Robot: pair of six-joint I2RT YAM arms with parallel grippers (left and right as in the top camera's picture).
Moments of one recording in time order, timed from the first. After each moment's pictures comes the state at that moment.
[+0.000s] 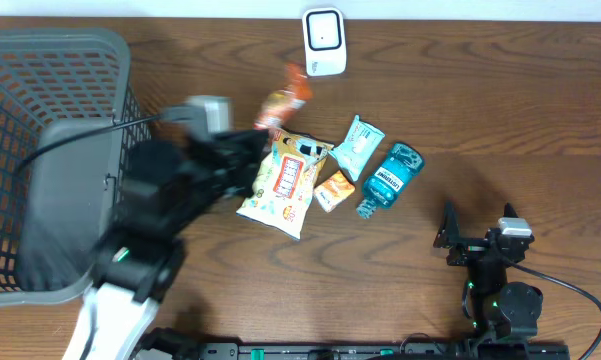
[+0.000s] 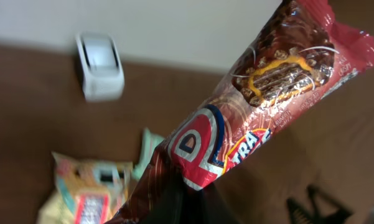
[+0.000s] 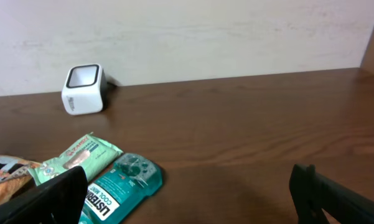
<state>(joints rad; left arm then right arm) -0.34 0.98 0.92 -0.26 0.37 -0.46 0.00 0.01 0.01 -0.07 0.03 0.10</state>
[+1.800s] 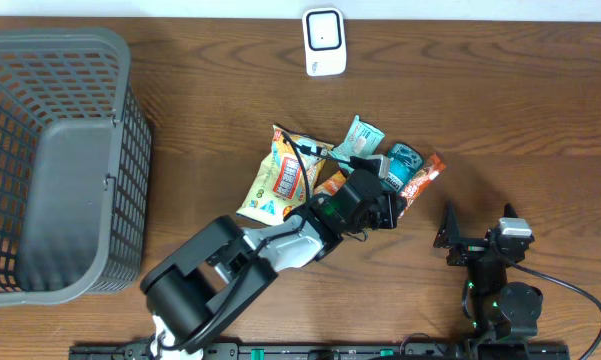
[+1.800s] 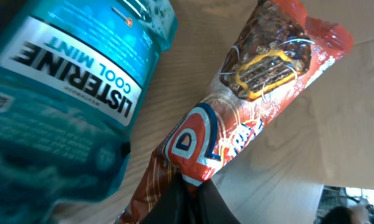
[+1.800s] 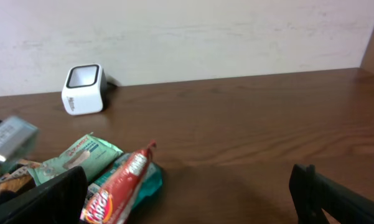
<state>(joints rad) -0.89 1.93 0.92 0.45 0.25 -0.95 0.00 0.01 0.01 -0.07 0.03 0.10</state>
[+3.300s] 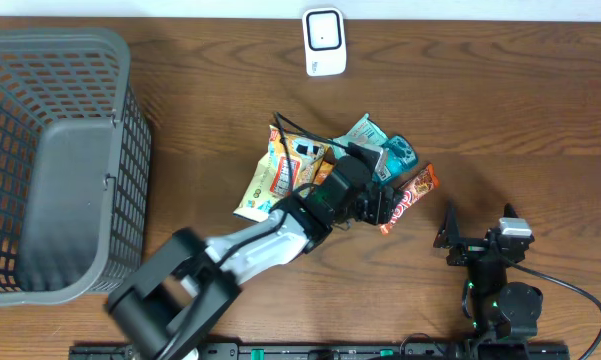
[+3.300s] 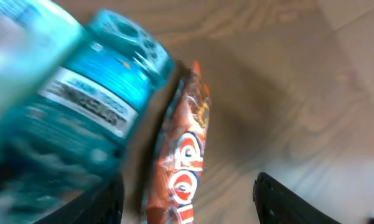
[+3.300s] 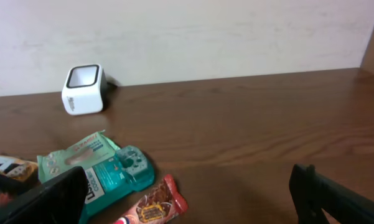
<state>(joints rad) -0.83 1.76 0.92 0.24 0.17 -0.55 0.00 0.01 0.01 -0.07 0.03 0.10</state>
